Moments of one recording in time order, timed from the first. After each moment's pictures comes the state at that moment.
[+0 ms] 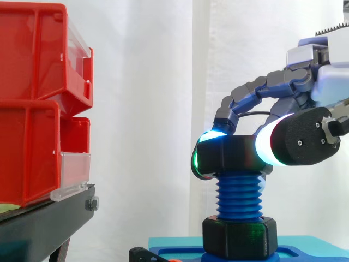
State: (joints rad) arm 0.28 -2.10 -1.39 -2.73 -1.09 -1.20
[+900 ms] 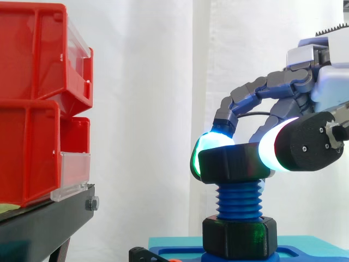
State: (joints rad) arm 0.27 -2.10 -1.39 -2.73 -1.11 -1.20
